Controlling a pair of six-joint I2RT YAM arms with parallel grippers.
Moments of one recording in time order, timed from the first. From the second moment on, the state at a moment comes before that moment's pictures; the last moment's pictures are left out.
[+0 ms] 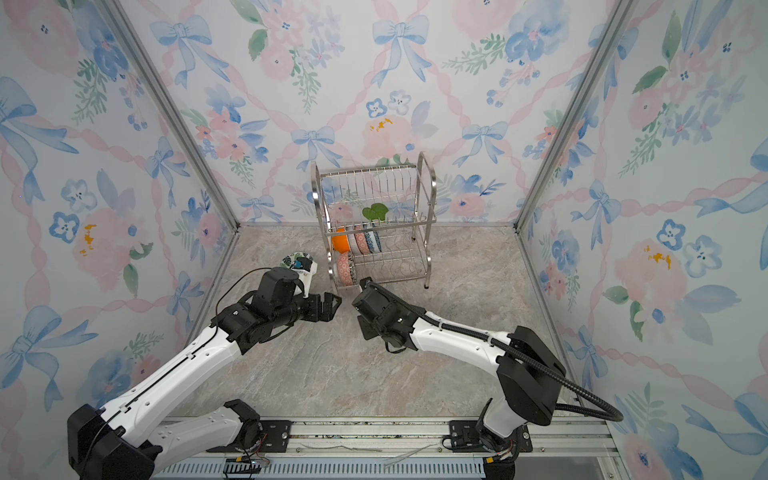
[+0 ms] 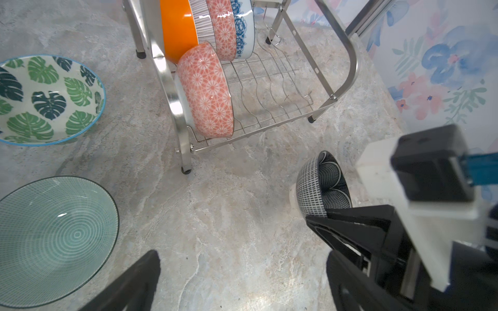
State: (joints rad) left arm -0.55 1.09 0.93 -0.52 0.05 -0.39; right arm 0.94 1.53 1.08 -0.40 0.28 0.42
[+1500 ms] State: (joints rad) left arm -0.54 1.21 0.92 -0.36 0.26 -0.37; right arm 0.60 1.85 1.21 0.27 -0.26 0.45
